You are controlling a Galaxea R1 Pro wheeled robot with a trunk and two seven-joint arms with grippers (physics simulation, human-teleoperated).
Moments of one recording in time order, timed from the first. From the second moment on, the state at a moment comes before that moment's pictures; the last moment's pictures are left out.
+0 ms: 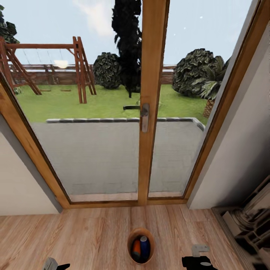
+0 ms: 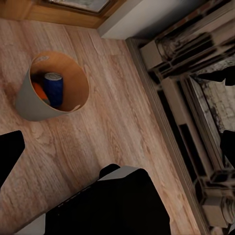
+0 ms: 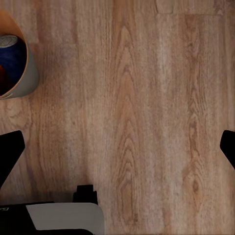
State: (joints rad) left arm -0.40 0.35 0.50 -0.12 -0.25 -0.19 -1.30; right arm -0.55 -0.05 0.25 0.01 -0.21 -0.09 -0.10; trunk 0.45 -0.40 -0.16
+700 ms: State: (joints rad) left arm -0.40 0.35 0.50 -0.12 -0.25 -0.19 -1.30; right arm -0.55 -0.05 0.25 0.01 -0.21 -0.09 -0.10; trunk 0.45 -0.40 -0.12
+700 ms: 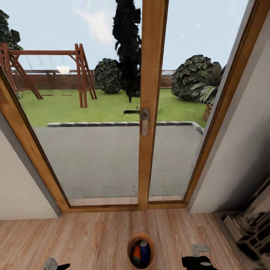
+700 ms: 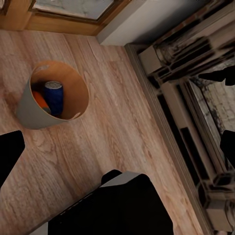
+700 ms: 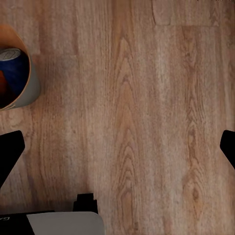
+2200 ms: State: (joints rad) left arm -0.40 0.34 0.50 -0.12 -0.25 -0.19 -1.29; right arm -0.55 -0.05 0.25 0.01 -0.21 -0.09 -0.10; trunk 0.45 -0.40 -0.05
